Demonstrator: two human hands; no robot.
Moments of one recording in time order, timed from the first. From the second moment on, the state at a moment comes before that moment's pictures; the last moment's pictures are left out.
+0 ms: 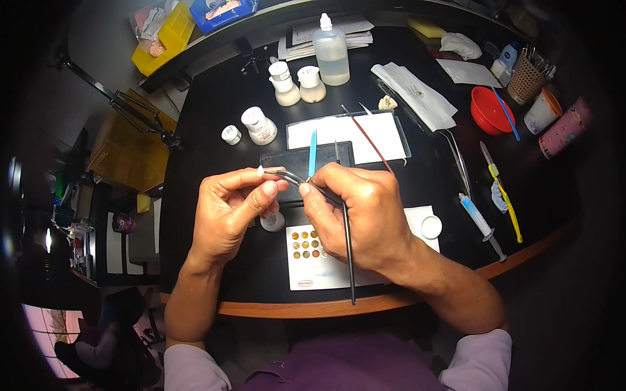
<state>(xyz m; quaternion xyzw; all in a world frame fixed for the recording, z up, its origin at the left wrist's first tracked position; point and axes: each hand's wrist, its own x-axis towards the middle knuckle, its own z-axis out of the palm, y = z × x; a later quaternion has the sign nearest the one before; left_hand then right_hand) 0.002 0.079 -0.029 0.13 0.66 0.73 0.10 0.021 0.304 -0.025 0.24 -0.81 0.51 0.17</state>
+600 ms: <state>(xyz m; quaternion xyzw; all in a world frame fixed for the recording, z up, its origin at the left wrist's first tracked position) 0.009 0.084 -0.022 0.17 0.62 0.76 0.00 0.029 0.311 -0.020 0.18 -0.81 0.55 0.05</state>
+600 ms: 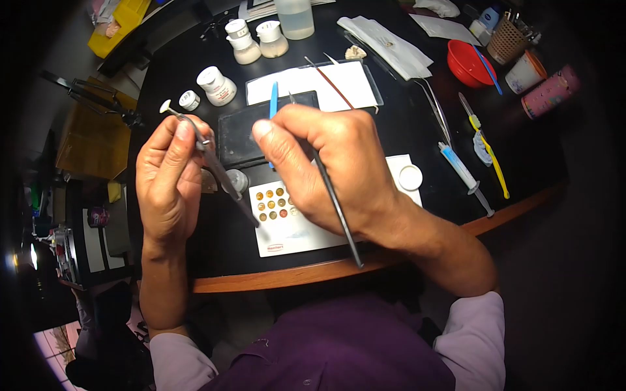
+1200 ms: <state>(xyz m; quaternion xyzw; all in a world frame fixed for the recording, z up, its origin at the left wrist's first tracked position) 0.014 0.069 -0.001 0.19 0.65 0.73 -0.03 0.120 0.374 -0.077 0.07 -0.71 0.68 0.18</state>
